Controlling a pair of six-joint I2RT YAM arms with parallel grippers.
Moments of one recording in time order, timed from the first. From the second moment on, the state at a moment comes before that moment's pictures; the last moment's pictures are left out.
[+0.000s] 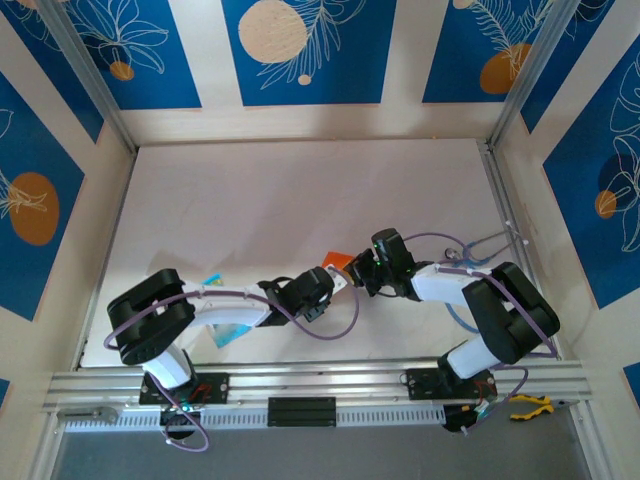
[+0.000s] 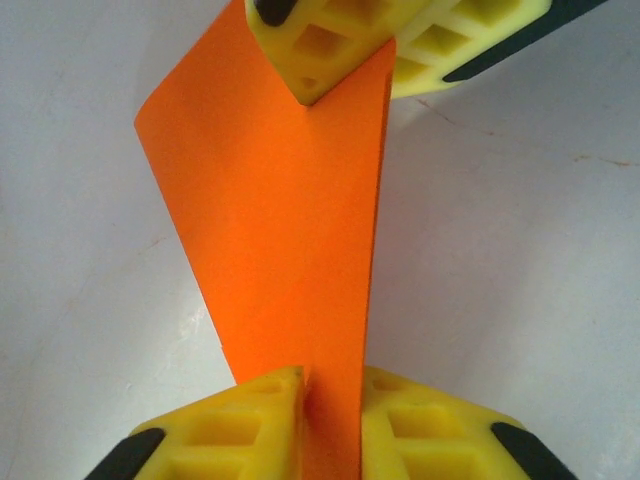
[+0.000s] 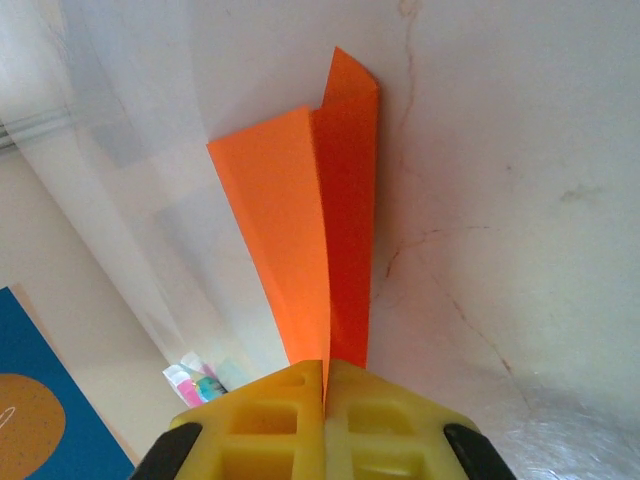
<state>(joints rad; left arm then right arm) -1.09 1.63 0.78 -0.07 -0.31 0.06 0.53 1.50 0.55 0.14 -0.36 1.49</state>
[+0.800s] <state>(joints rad) -1.09 1.64 0.82 -0.09 -0.27 0.02 0.53 1.44 0.55 0.10 -0.36 1.43</state>
